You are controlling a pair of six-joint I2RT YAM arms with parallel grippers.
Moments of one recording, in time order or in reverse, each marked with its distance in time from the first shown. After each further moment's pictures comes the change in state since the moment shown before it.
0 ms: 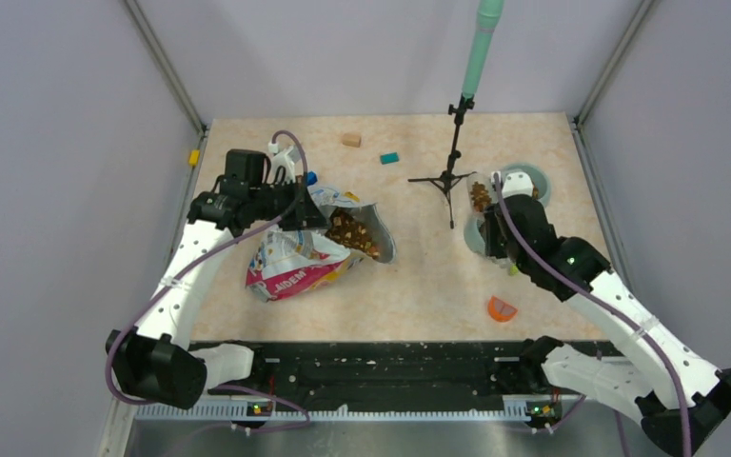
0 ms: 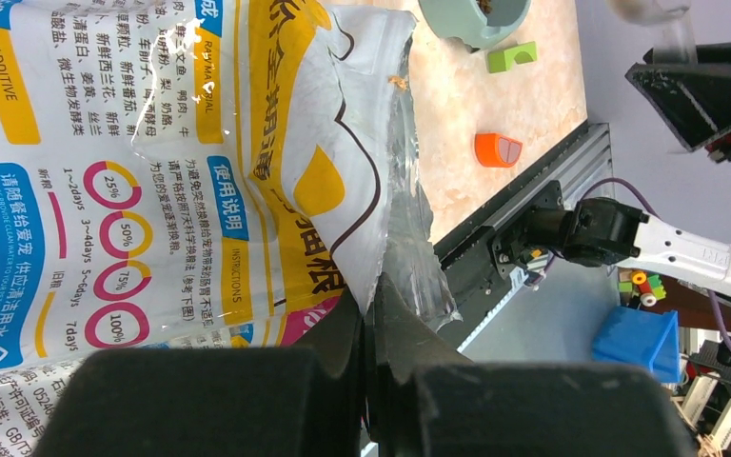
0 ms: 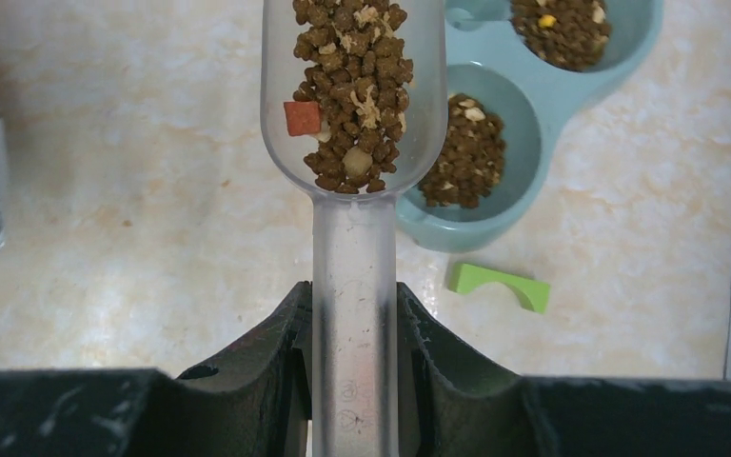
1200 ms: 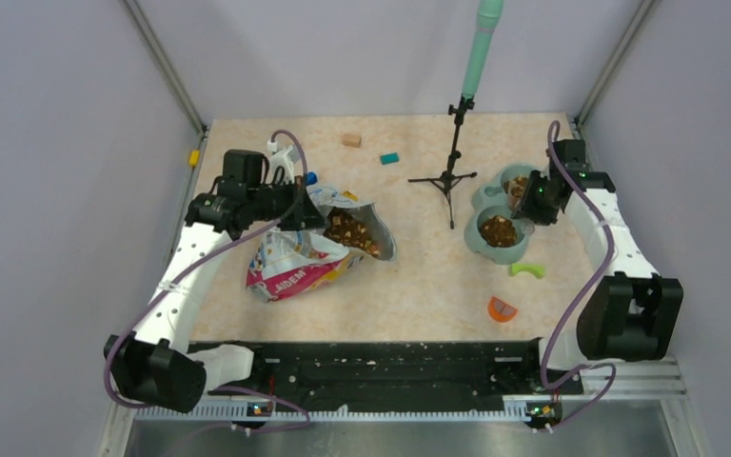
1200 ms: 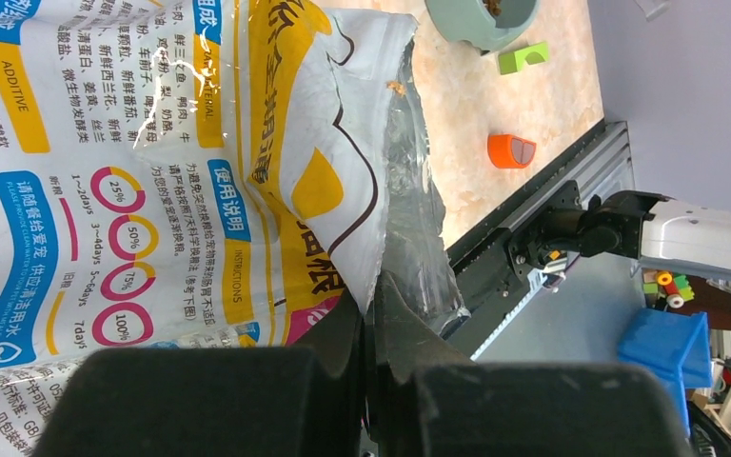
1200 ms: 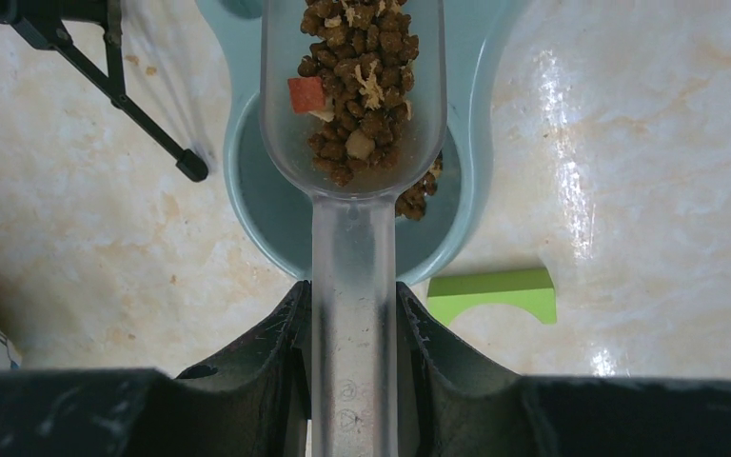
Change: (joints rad) left arm 0.000 -0.014 0.006 -0.006 -0.014 0.042; right arm -0.739 0.519 0.198 -0.024 -0.499 0.061
